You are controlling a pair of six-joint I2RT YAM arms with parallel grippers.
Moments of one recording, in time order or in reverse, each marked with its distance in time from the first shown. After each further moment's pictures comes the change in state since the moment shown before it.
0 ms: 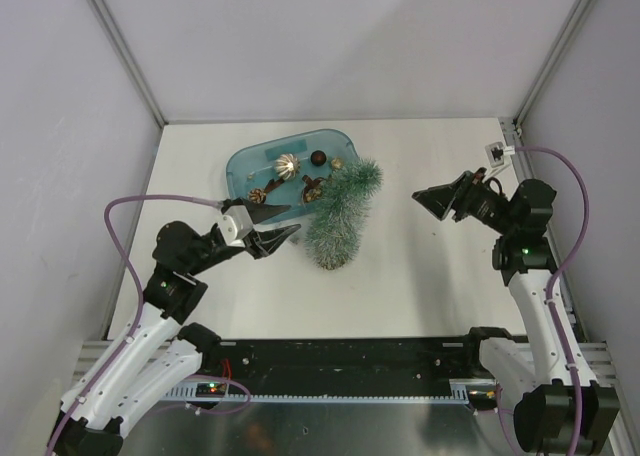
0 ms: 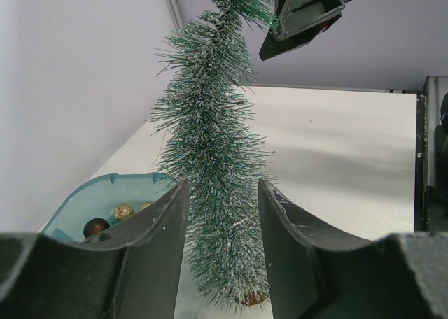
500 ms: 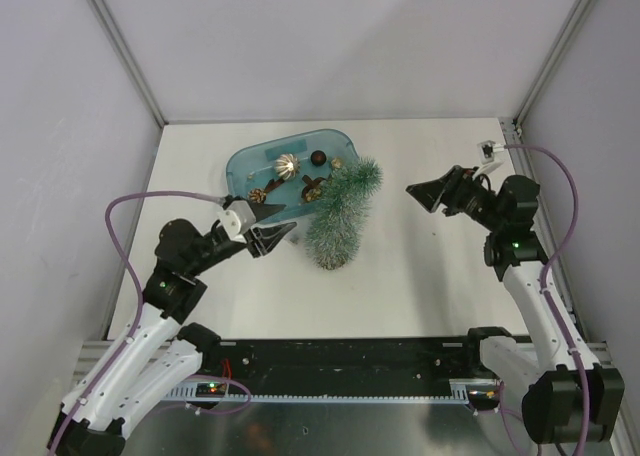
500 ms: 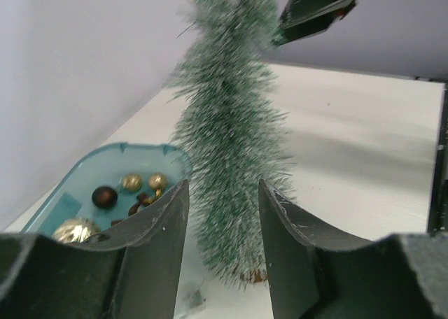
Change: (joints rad) left arm 0.014 -0.003 0.000 -0.059 -0.047 0.010; right arm 0.063 0.050 -0.011 0.021 0.165 0.003
